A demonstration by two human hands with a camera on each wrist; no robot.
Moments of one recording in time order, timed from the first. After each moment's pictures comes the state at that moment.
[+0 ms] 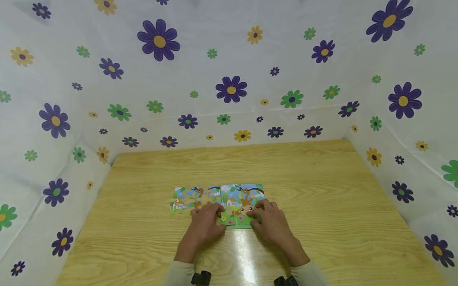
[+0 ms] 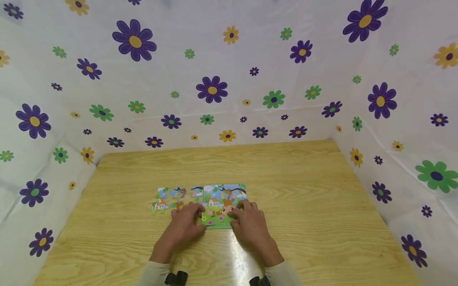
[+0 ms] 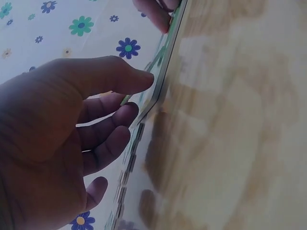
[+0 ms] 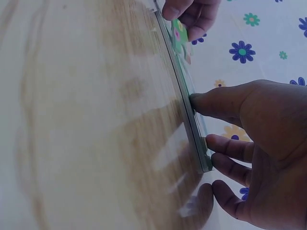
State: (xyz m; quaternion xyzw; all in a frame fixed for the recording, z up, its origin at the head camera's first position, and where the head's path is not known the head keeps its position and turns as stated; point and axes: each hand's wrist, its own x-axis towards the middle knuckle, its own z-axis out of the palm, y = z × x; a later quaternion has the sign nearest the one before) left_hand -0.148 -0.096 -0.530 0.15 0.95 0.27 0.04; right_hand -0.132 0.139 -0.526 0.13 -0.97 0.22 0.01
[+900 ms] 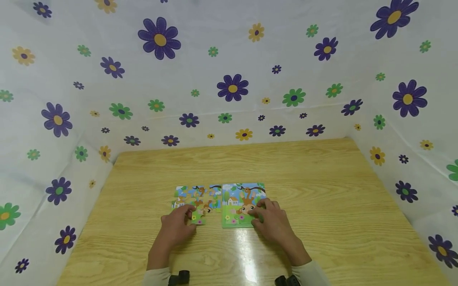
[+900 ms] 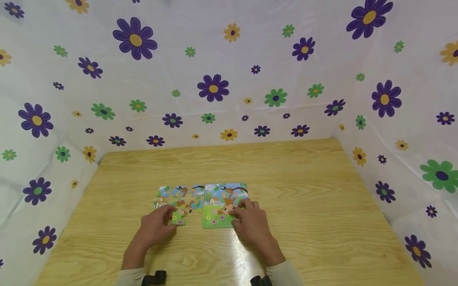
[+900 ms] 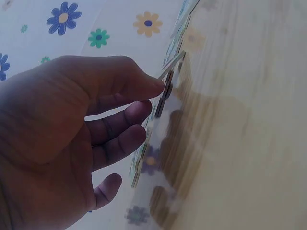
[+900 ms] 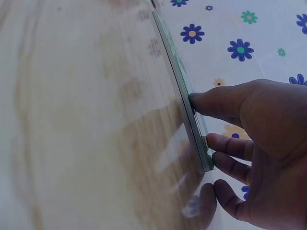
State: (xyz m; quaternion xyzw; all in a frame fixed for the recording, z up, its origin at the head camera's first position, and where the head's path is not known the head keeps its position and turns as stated) left_hand -0.144 -0.173 -0.524 0.05 0.96 0.28 0.07; right_hand -0.133 0.140 -0.529 0.11 -0.97 0.23 0.00
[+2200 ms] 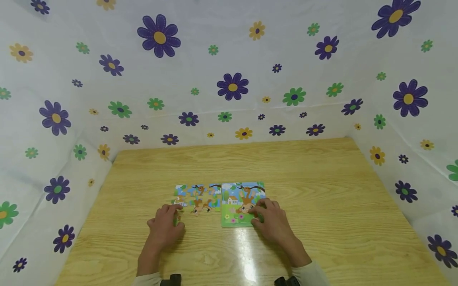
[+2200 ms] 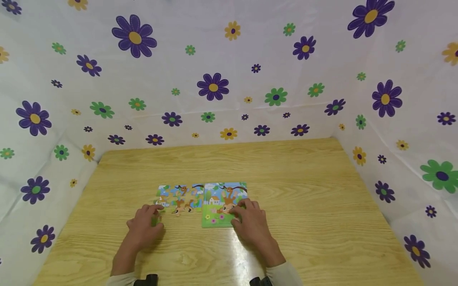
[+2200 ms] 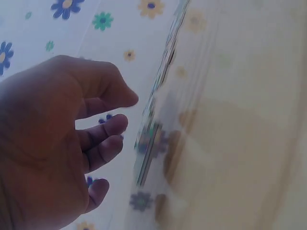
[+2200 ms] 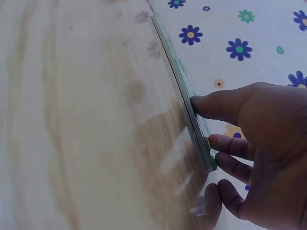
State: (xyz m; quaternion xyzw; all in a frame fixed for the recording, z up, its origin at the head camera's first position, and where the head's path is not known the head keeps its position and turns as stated) left_hand -0.135 -0.199 -0.529 0.02 0.96 0.27 0.04; right_hand -0.131 0.139 -0.529 0.10 -0.96 0.25 0.00
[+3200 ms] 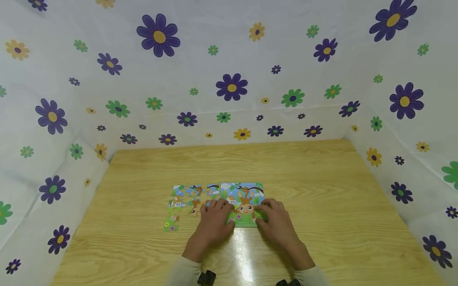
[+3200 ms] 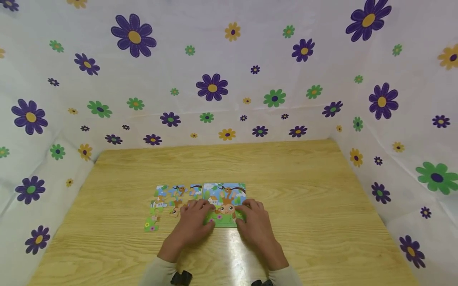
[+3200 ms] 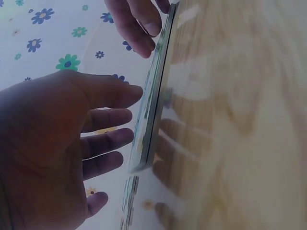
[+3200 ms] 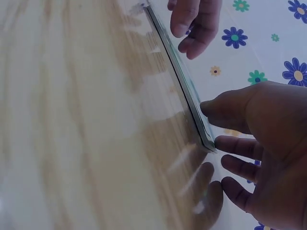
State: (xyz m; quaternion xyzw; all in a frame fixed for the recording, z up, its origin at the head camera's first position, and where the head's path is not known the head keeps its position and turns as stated) left_hand -0.147 -0.070 -0.528 0.22 0.95 0.21 0.03; right_hand -0.129 0.151 -0.532 0.09 -0.96 0.27 0.06
